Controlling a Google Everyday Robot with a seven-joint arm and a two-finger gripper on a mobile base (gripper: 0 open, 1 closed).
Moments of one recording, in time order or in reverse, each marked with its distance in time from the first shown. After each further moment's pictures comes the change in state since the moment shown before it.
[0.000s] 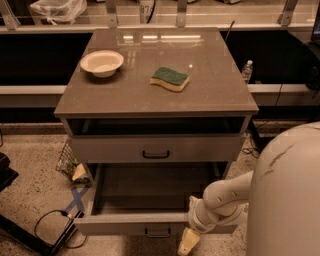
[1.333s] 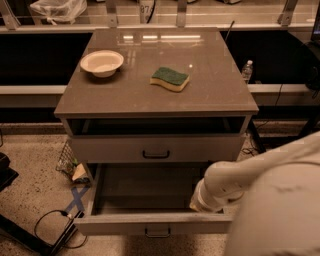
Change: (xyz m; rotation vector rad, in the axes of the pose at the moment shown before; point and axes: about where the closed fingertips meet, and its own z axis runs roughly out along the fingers) arm -0.020 -0.037 -0.102 0.173 0.118 -0.023
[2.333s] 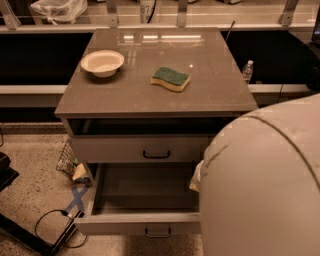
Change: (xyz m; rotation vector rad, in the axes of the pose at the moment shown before) arm -0.008 -0.070 0.026 0.018 -0.015 -0.028
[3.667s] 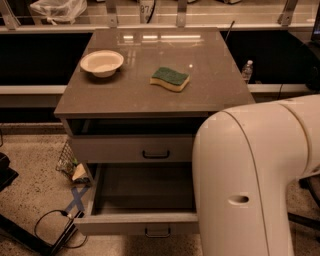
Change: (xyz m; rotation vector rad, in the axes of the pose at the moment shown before) arm 0.055 -0.023 0.085 -0.011 0.042 0.076
